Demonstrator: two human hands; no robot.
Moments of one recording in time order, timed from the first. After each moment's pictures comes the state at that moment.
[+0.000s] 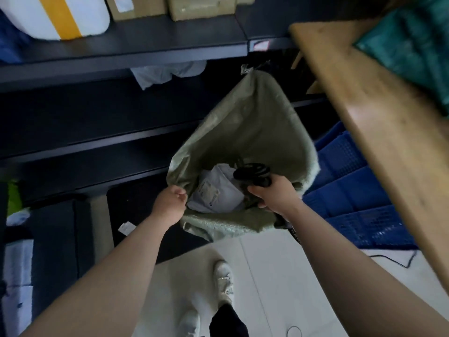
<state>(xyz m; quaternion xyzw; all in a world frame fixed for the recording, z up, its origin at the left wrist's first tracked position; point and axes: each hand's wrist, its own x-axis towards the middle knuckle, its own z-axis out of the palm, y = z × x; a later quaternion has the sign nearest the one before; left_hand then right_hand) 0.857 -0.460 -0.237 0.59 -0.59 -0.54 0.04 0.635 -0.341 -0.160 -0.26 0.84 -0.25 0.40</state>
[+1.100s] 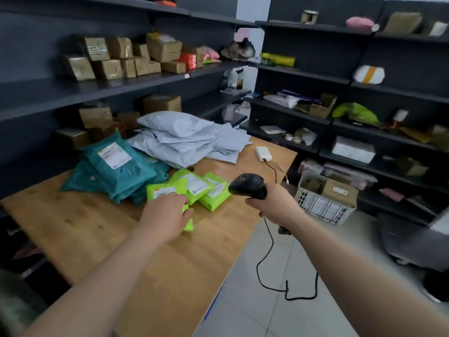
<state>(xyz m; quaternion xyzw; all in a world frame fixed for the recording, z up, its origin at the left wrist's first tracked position) 0.361 -0.071 0.115 0.09 -0.99 -0.04 0.10 0.275 0.164 0.163 -0.14 0.94 -0.30 0.10</state>
